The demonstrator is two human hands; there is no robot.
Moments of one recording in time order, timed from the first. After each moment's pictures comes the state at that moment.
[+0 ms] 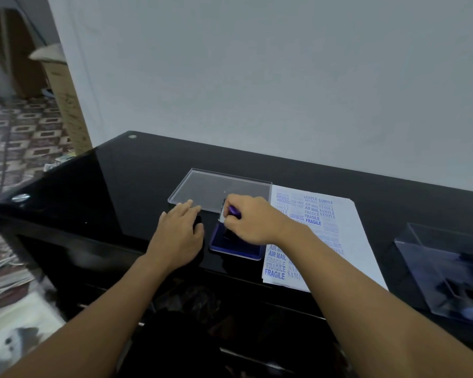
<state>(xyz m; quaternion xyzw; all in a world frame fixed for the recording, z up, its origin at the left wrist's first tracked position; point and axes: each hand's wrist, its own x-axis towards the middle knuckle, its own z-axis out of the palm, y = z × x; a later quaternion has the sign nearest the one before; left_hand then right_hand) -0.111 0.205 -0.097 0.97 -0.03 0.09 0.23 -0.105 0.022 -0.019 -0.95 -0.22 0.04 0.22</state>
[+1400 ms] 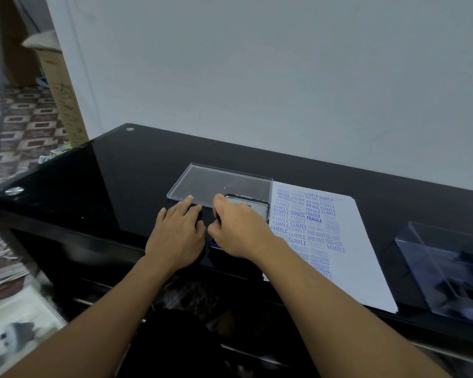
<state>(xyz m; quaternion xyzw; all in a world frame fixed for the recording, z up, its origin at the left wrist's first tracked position) -0.112 0.204 -0.106 0.98 -0.04 0.11 0.17 -0.111 0.053 -0.051 -0.96 -0.22 -0.05 0.17</state>
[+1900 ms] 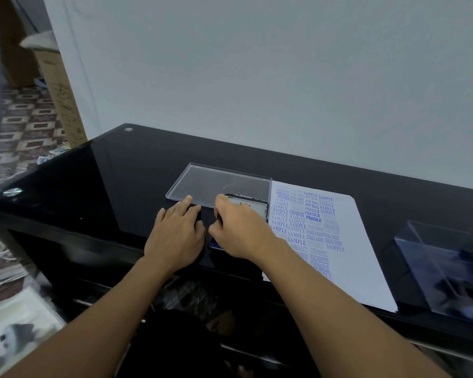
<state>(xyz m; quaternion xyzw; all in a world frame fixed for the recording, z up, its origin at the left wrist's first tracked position) -0.111 0.204 -0.107 0.98 -0.04 0.11 0.17 -0.112 0.050 -0.052 -0.96 -0.21 -0.05 0.18</state>
